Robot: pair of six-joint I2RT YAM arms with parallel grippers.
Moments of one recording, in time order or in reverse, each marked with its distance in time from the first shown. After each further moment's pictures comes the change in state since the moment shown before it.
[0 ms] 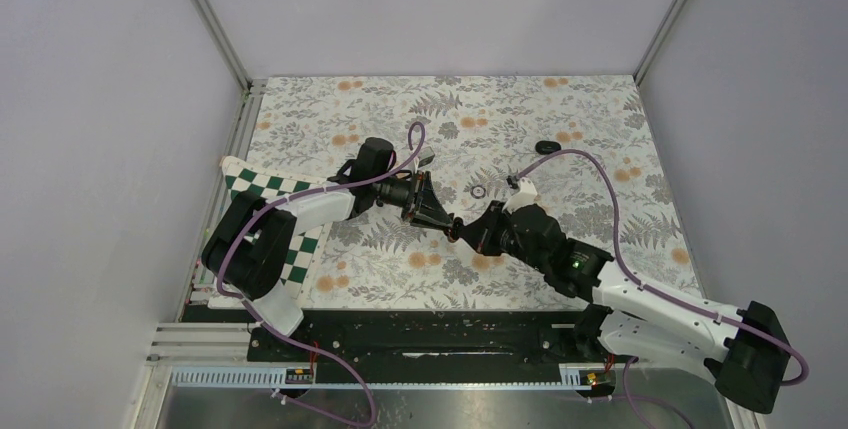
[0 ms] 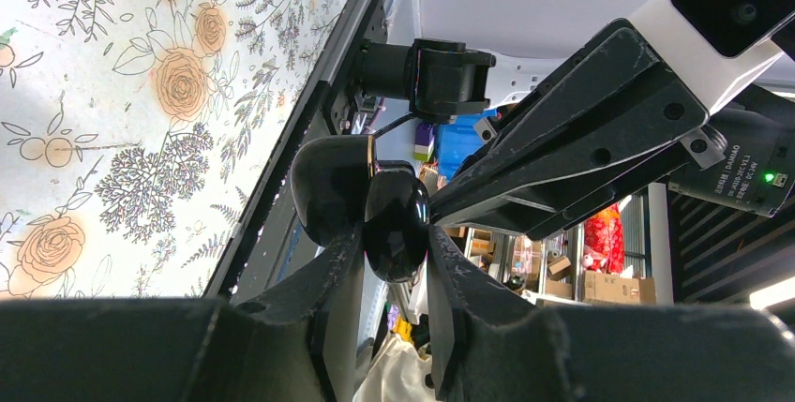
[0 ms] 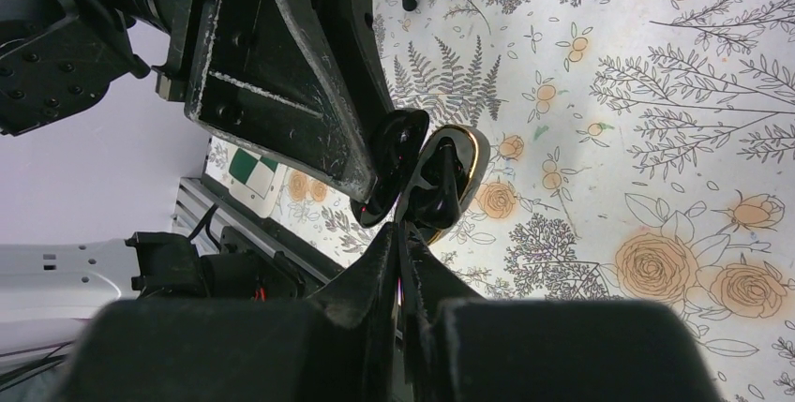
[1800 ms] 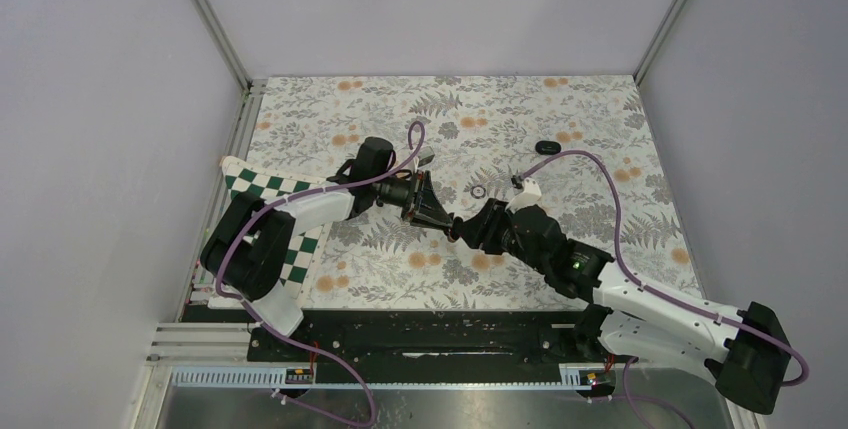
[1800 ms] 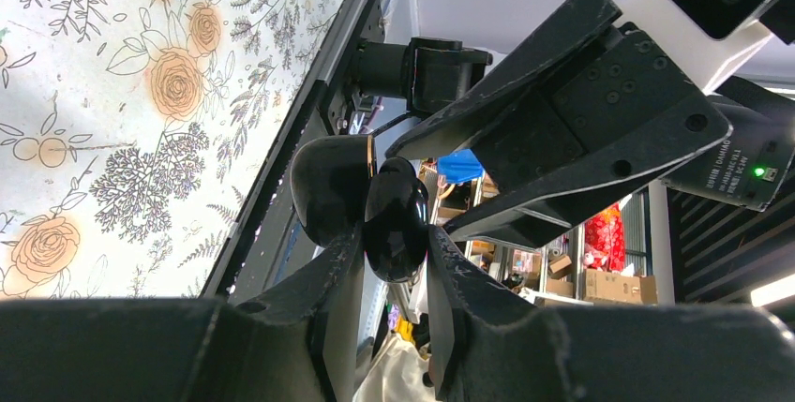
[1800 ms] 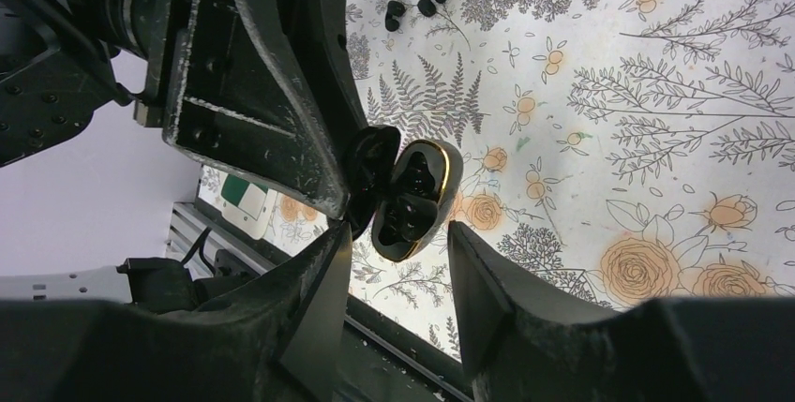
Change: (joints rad) left arm 0.000 -0.004 0.000 0.000 0.004 -0.001; right arm 0.000 0.000 -0.001 -0.003 0.055 0.016
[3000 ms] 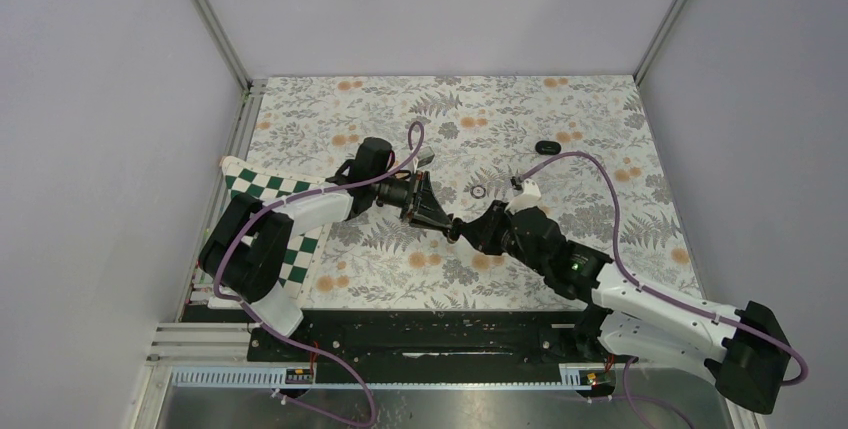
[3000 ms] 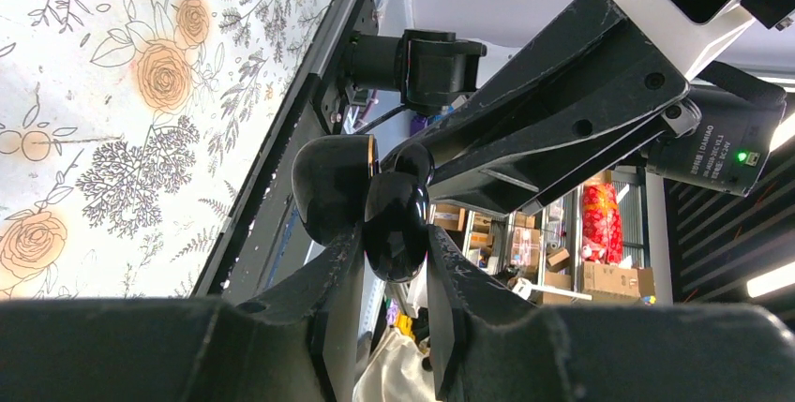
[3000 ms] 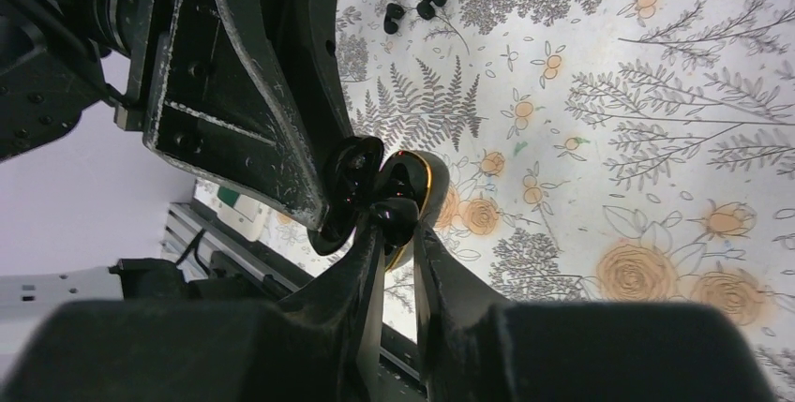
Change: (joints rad) left arm 0.000 -0.016 -0.008 0.002 0.010 -0.003; right arm 0.000 0.014 -0.031 0.055 0.003 0.004
